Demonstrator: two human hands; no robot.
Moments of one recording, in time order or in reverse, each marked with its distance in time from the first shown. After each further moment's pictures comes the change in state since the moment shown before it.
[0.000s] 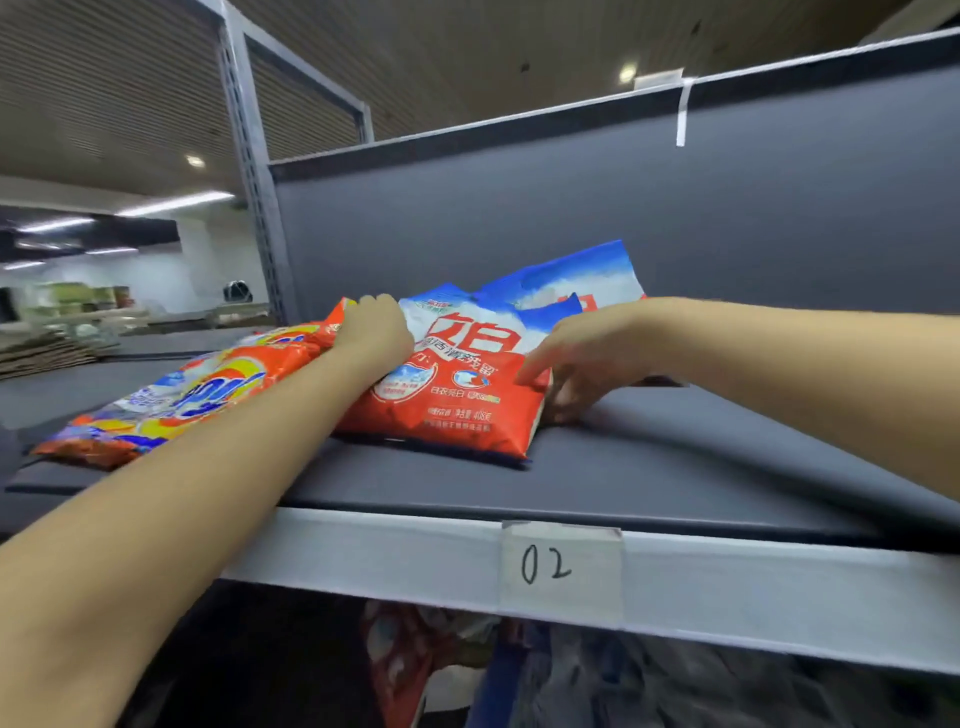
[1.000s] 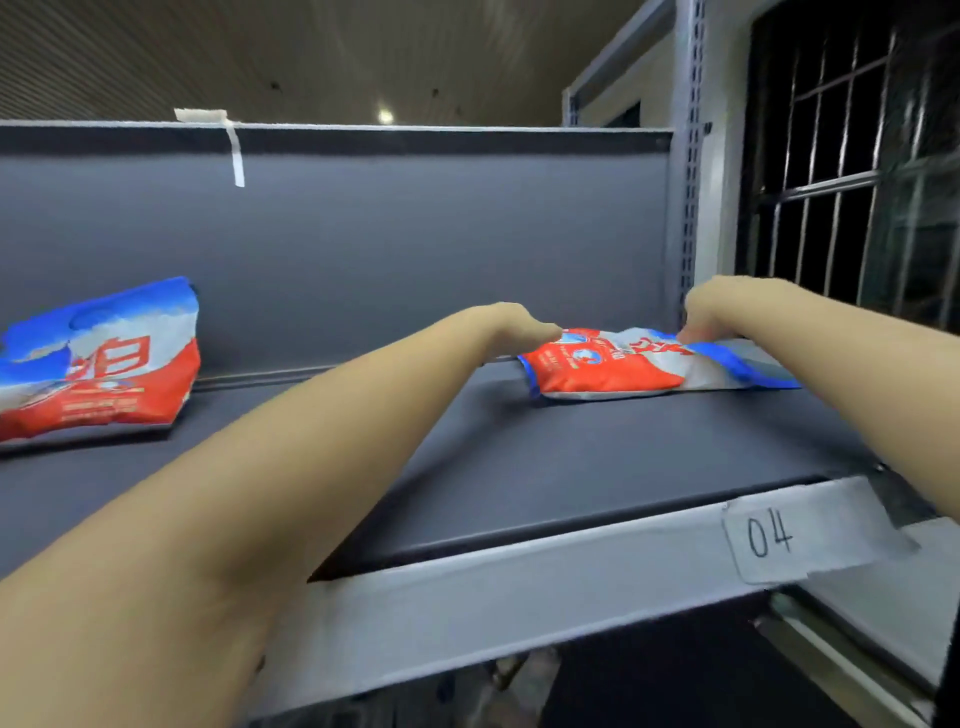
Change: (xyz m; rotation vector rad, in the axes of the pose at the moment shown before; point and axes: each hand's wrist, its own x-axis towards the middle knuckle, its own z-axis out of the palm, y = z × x) left_hand -0.125 0.513 -0.071 -0.431 -0.485 0.640; right_hand -0.304 0.273 -0.334 -1.111 0.764 0.839
